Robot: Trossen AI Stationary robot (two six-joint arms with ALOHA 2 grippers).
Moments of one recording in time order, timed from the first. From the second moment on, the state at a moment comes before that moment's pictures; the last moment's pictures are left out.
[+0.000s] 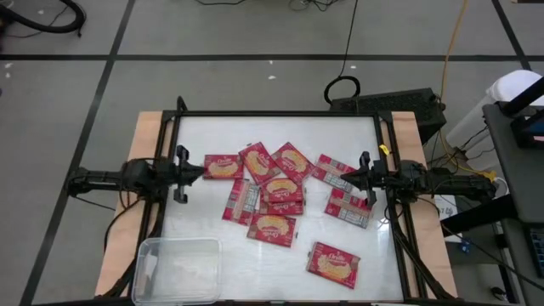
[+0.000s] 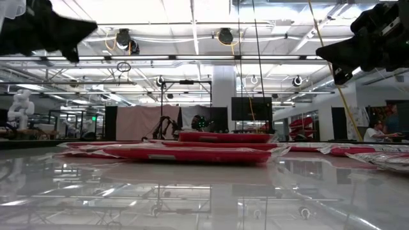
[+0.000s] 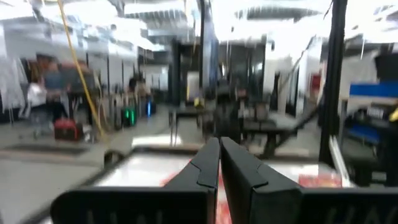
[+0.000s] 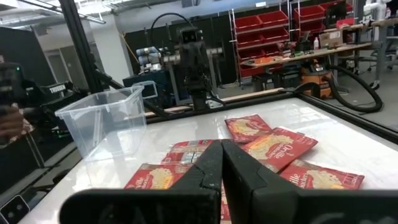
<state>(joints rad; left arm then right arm) -0.05 0.01 0.03 0.27 -0.12 0.03 -0.03 0.02 0.01 0.06 0.00 0.19</state>
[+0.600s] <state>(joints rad) -0.05 0.50 0.90 -0.47 -0.20 0.04 -0.03 0.02 0.01 0.05 0.00 0.30</state>
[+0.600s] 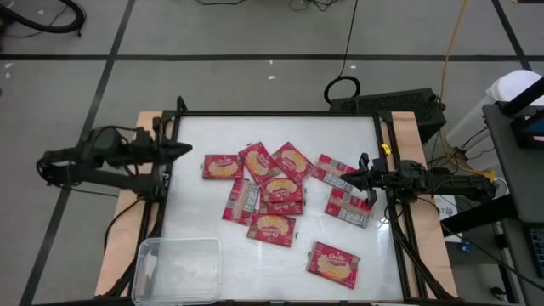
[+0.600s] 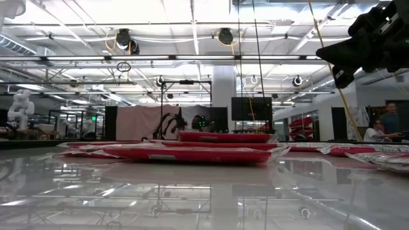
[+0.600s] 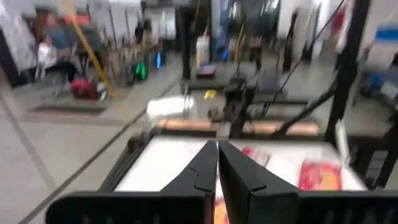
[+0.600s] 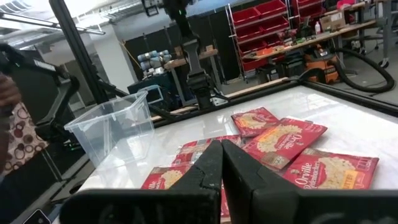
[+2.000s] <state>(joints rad) 0.01 1.23 0.65 -0.96 -0.30 -0.68 -0.03 0.02 0.02 0.08 0.09 0.35</state>
